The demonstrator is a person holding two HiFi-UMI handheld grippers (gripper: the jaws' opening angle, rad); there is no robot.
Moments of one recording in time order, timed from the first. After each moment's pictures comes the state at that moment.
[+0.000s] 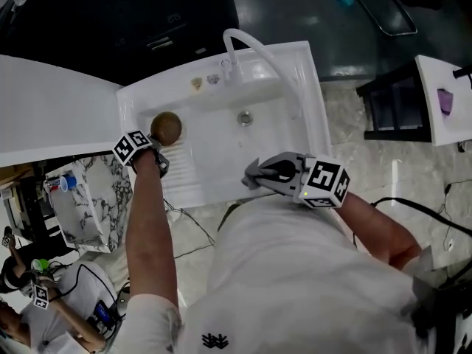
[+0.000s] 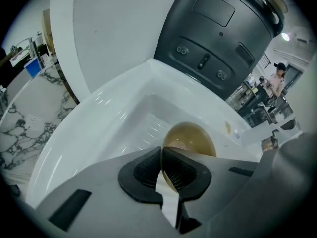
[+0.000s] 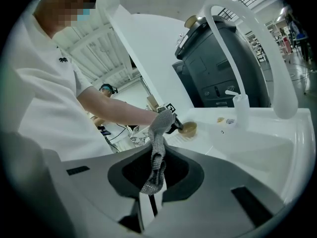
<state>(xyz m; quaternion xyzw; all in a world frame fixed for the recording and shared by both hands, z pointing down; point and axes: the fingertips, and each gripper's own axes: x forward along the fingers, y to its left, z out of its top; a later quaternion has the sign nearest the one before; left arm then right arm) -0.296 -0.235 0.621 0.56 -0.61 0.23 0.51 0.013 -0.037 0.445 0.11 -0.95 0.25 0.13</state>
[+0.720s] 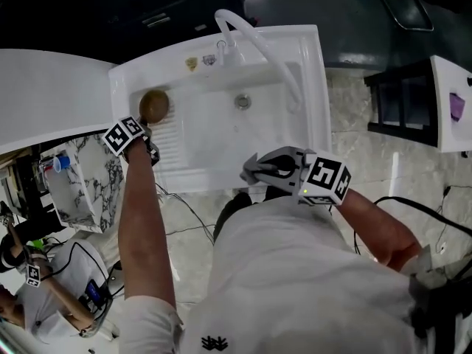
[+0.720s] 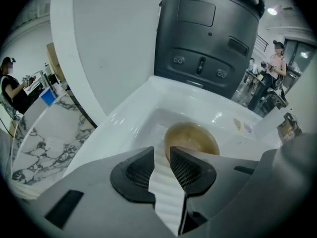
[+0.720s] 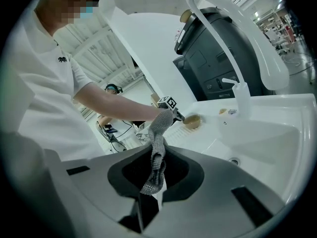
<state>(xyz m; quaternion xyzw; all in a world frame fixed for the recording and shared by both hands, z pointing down) -0.312 -0.238 0.598 0.55 -0.67 0.28 0.41 0.031 -0.033 0.463 0.07 -0.95 0.27 0.13</state>
